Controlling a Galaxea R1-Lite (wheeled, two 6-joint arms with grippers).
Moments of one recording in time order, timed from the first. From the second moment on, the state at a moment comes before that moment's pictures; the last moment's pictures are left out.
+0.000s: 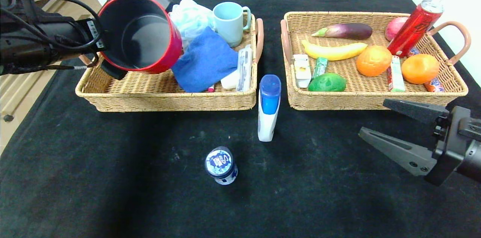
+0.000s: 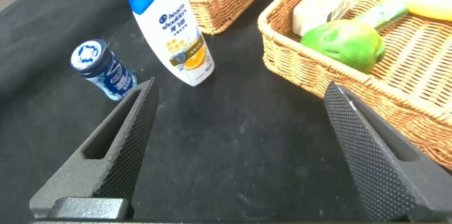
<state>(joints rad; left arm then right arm) 0.01 1.62 -1.42 -0.15 -0.03 -0.13 0.36 1.28 -0.52 -0.80 0.41 -0.07</state>
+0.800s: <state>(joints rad) -0.06 1.52 -1.29 -0.13 -0.03 -0.13 0.35 1.27 -0.52 -0.79 0.41 -0.07</state>
